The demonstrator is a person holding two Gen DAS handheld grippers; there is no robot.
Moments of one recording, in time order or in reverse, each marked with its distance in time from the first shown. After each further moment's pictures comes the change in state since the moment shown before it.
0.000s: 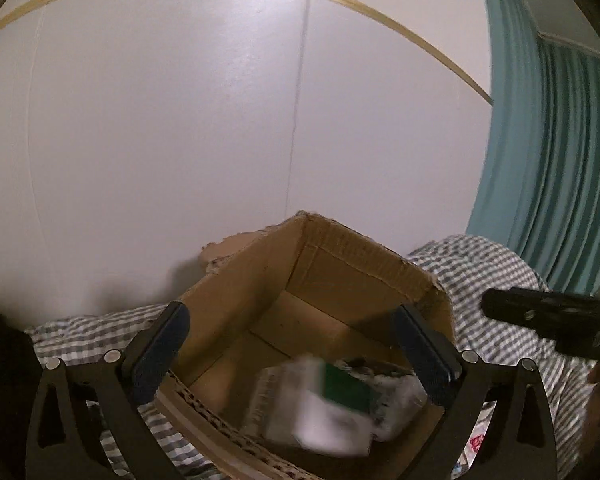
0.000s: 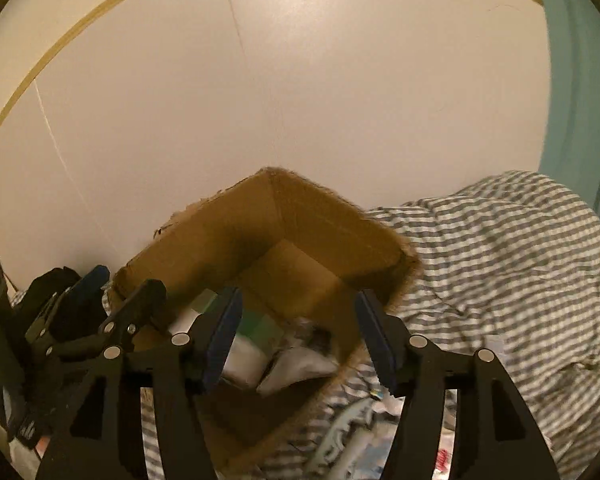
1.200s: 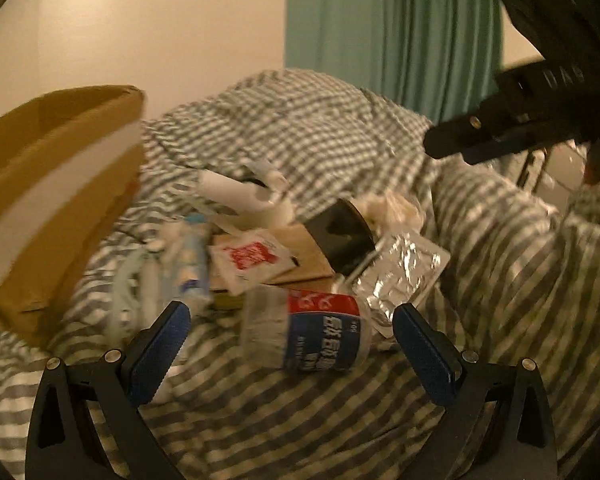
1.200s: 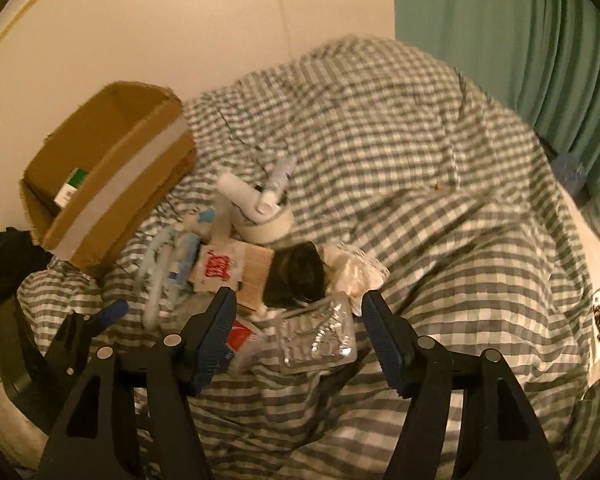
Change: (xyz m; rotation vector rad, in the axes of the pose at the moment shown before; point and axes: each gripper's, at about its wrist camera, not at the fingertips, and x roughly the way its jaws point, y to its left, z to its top) left arm -0.017 -0.239 -0.200 0.337 0.299 -0.393; right arm -0.128 -0.178 -0.154 0.229 0.279 -0.252
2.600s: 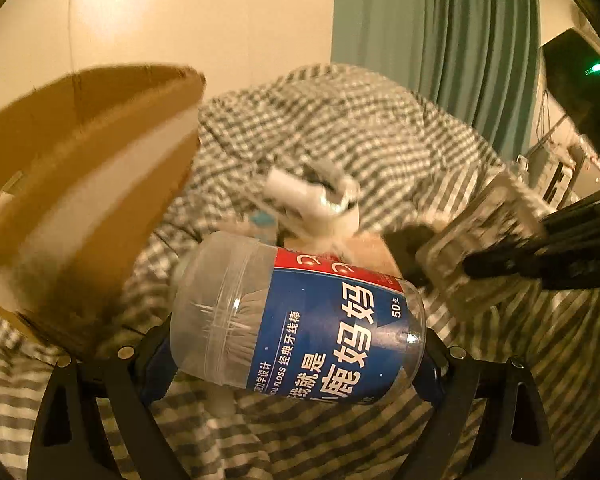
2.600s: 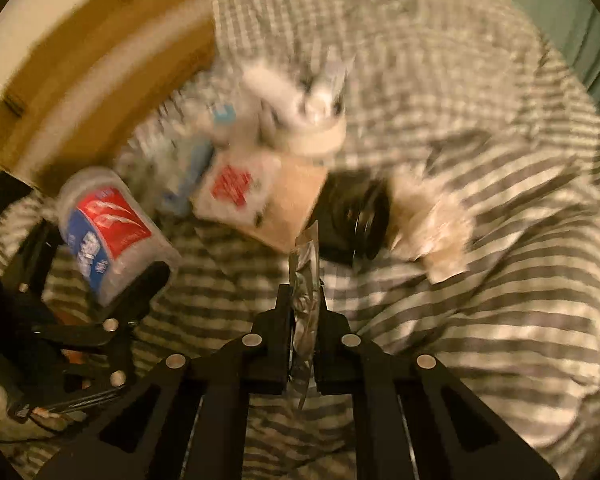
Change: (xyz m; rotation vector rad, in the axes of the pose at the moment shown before) left arm -0.016 0.063 0.016 -0.102 0.017 0.083; right arm 0.052 0.056 -0.014 -0.059 0.212 -0.013
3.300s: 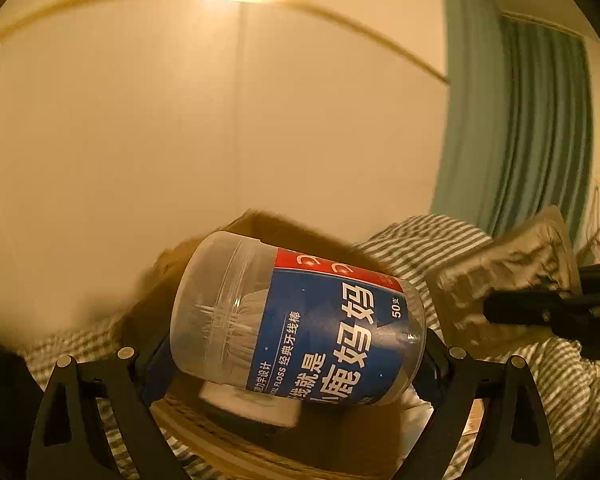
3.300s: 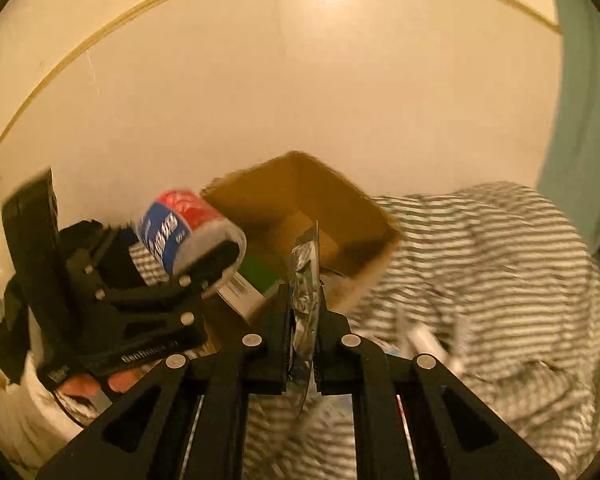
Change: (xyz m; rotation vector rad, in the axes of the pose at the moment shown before) left arm -0.099 0.196 0.111 -0.189 -0.268 0.202; right arm -0.116 0.209 0.128 -0.245 -0.414 0.190
